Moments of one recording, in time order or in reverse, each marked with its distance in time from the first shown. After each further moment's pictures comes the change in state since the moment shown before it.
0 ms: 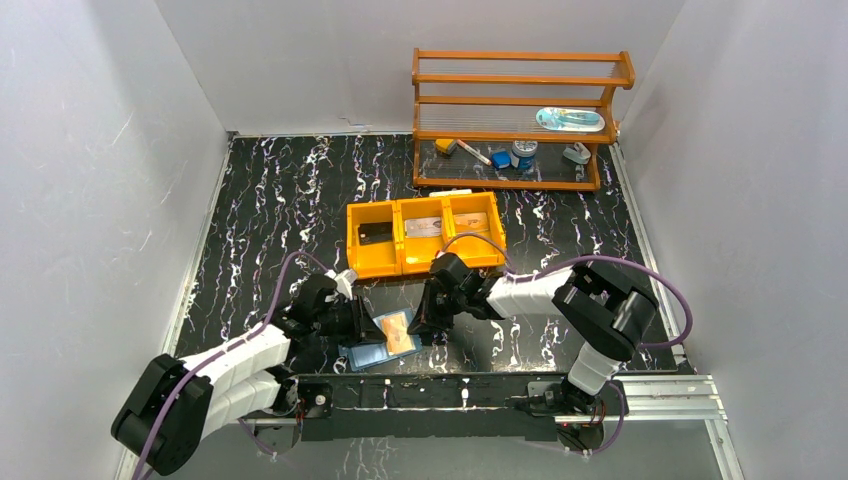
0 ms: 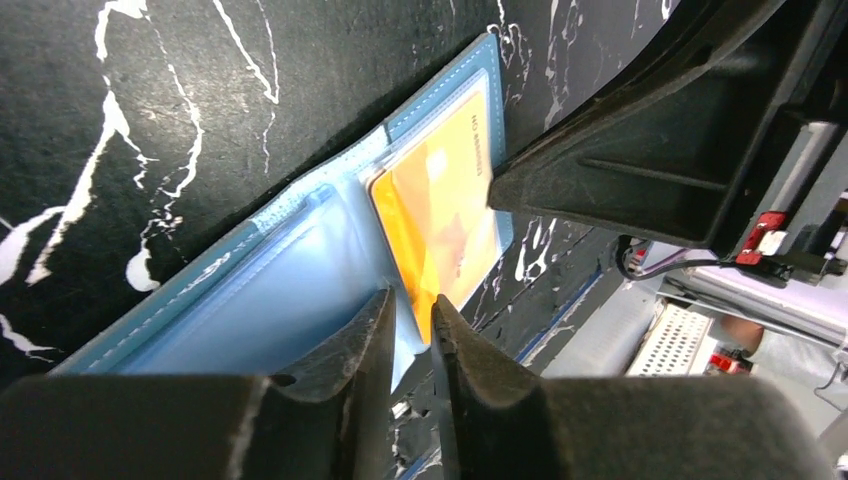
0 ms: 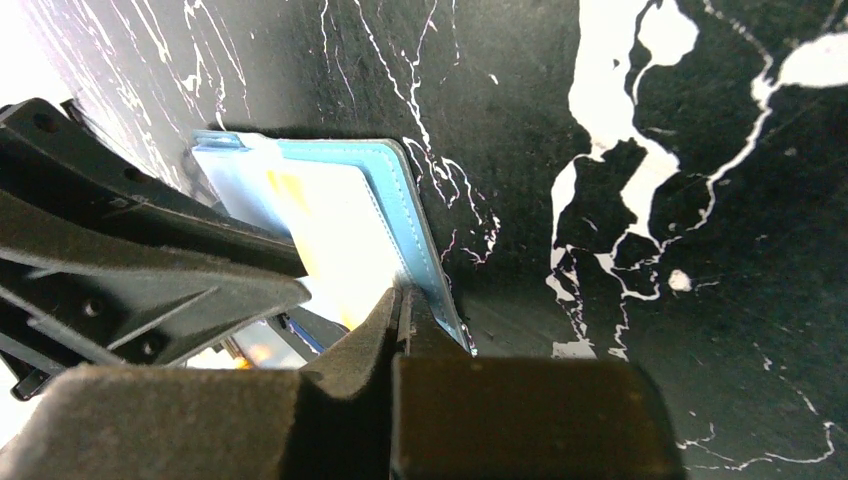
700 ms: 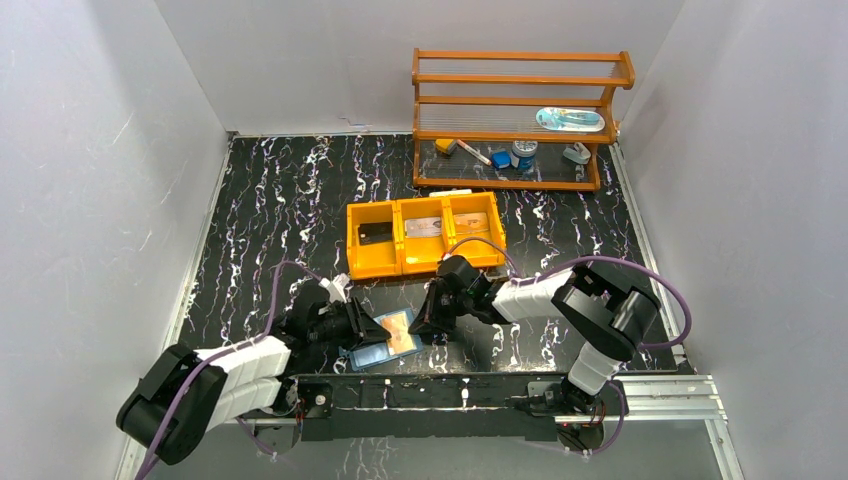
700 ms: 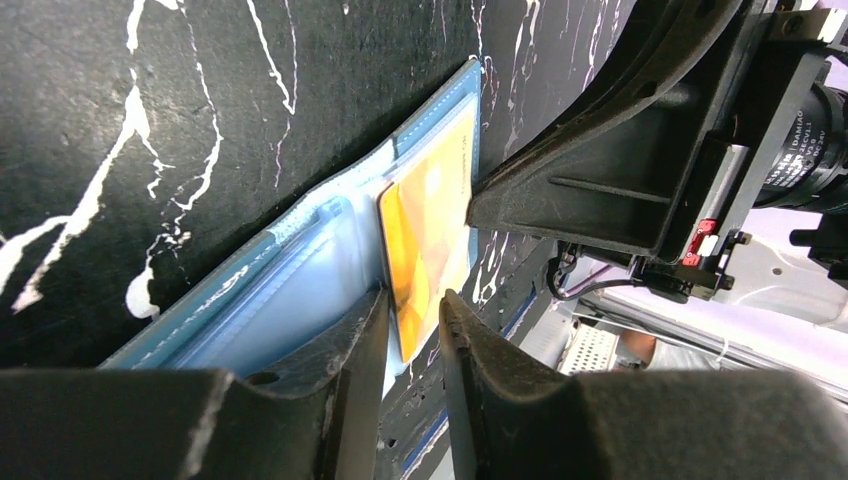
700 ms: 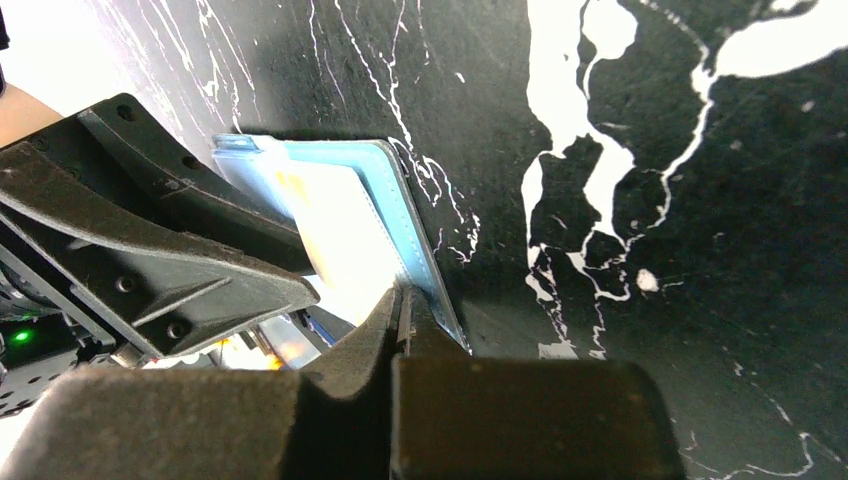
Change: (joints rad) left arm 0.013 0.056 -0.154 0.366 0.016 -0.218; right arm -0.011 -0.003 -0.077 0.139 -0.033 0.061
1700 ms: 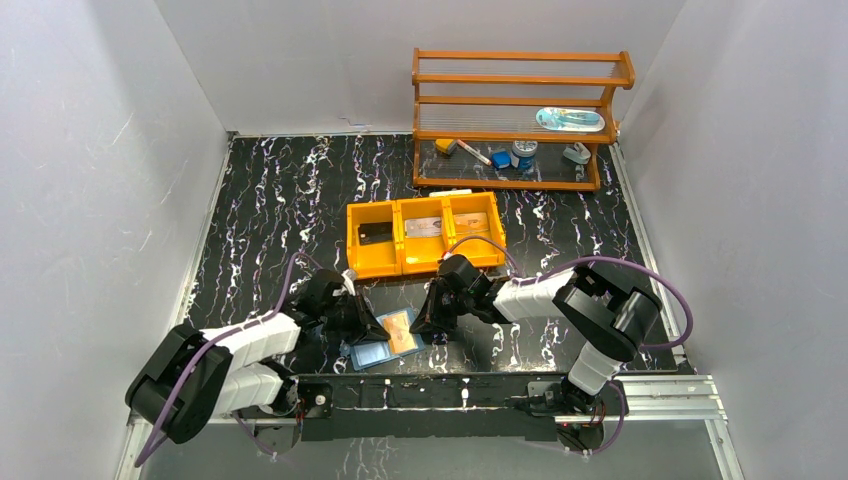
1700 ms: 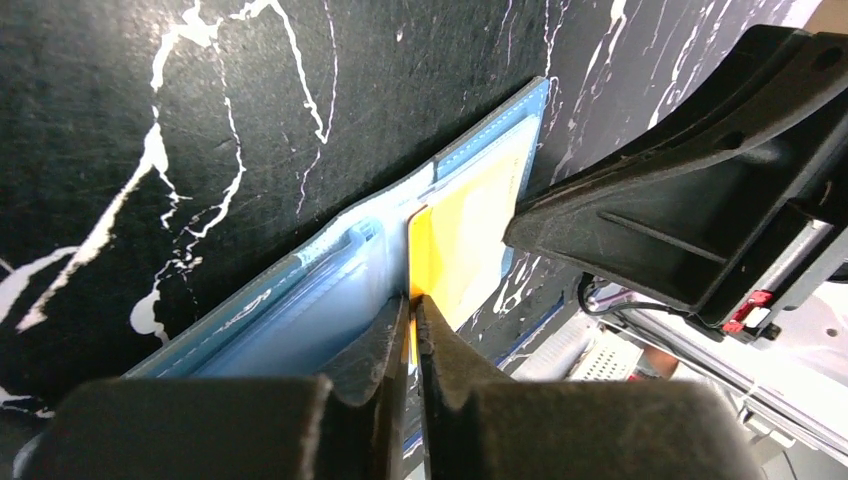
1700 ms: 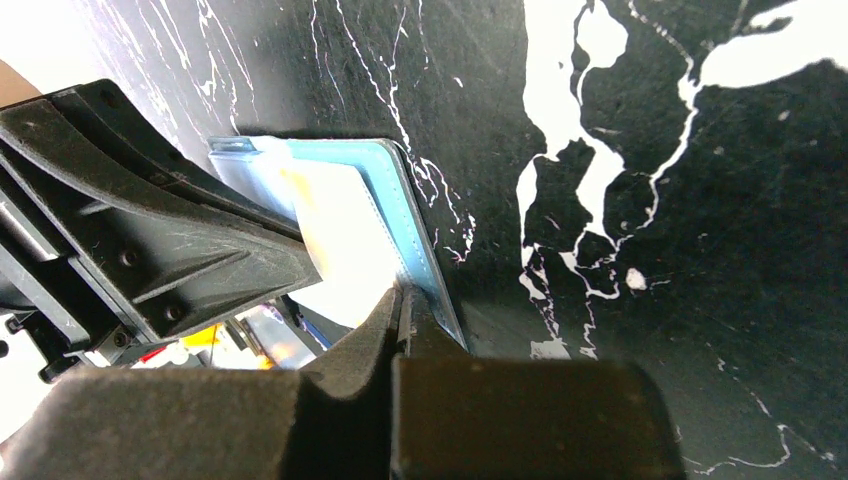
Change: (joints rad) left arm -0.021 0.121 0.182 -0.267 -0.036 0.029; right arm -0.006 -0.006 -0.003 -0.001 -0.003 -0.018
